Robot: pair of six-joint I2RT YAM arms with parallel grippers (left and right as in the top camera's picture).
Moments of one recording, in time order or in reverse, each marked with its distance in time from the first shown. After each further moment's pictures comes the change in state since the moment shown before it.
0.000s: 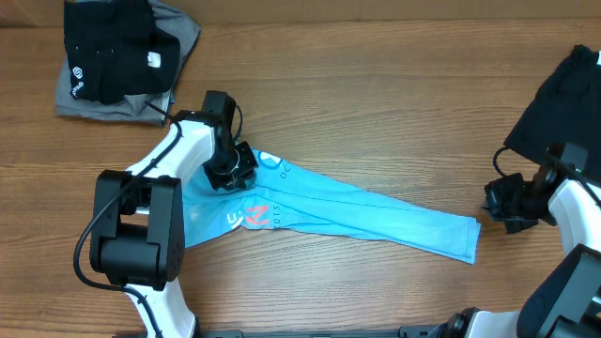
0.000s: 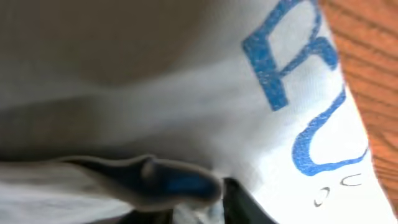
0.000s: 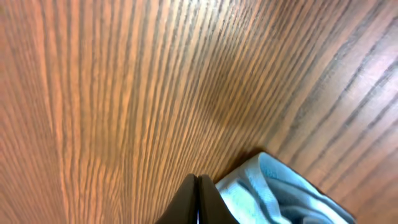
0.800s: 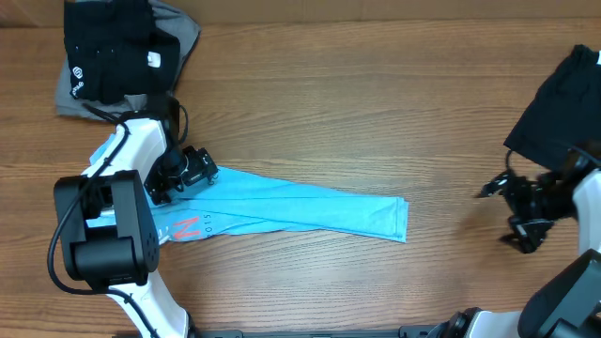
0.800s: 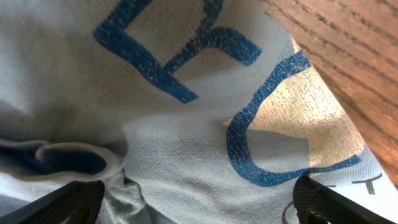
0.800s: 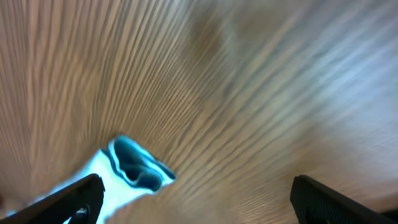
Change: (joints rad) left arm 0.251 -0.001 0.013 -0.128 -0.267 0.136; right arm -0.038 0.004 0.120 -0.333 -0.092 -0.378
